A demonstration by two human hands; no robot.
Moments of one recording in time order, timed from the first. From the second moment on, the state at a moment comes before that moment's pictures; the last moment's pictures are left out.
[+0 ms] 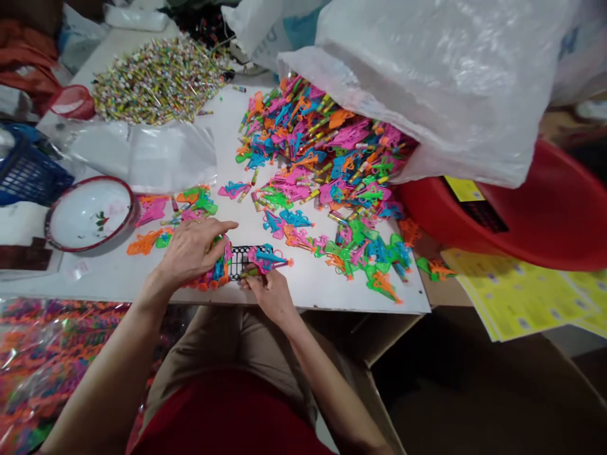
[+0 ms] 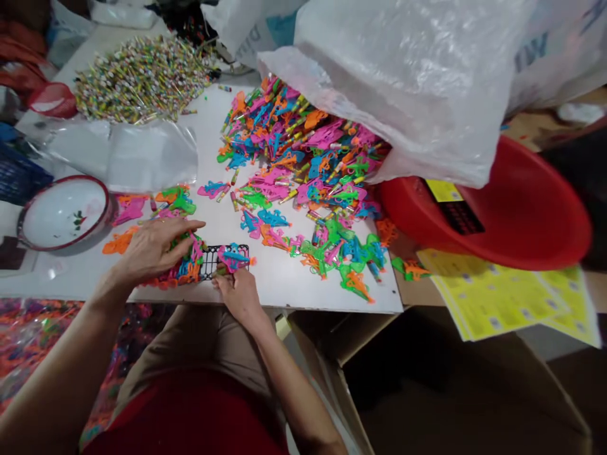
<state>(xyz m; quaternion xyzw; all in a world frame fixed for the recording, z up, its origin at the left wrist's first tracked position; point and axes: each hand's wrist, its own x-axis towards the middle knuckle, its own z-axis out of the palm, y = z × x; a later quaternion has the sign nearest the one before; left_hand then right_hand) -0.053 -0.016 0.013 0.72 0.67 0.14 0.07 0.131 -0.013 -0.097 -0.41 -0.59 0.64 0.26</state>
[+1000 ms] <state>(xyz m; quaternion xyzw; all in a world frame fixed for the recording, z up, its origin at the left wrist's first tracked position) -0.054 -0.017 0.013 0.71 0.69 0.13 0.07 0.122 -0.045 -0.084 -0.30 -0.84 0.35 0.29</state>
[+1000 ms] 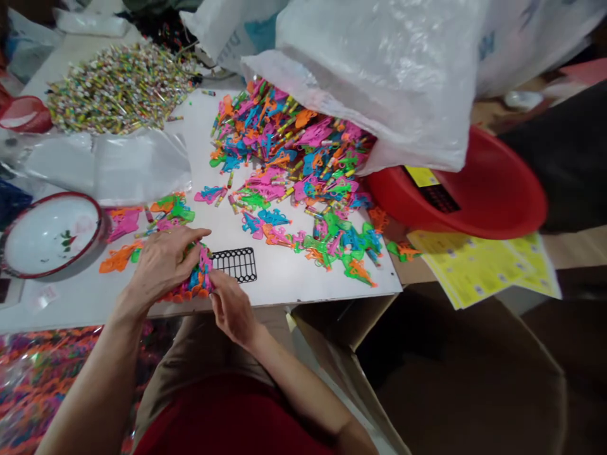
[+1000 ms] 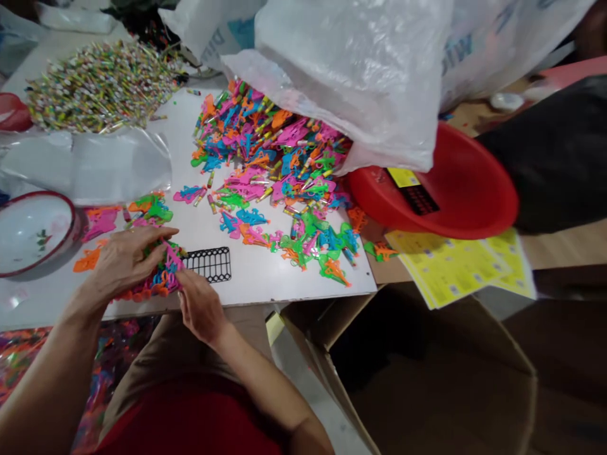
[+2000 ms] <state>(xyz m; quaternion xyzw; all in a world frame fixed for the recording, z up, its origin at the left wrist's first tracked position) -0.036 0.002 0.018 0.74 0.67 0.00 0.07 0.145 0.076 -0.070 -0.33 -0.94 0.11 0.06</state>
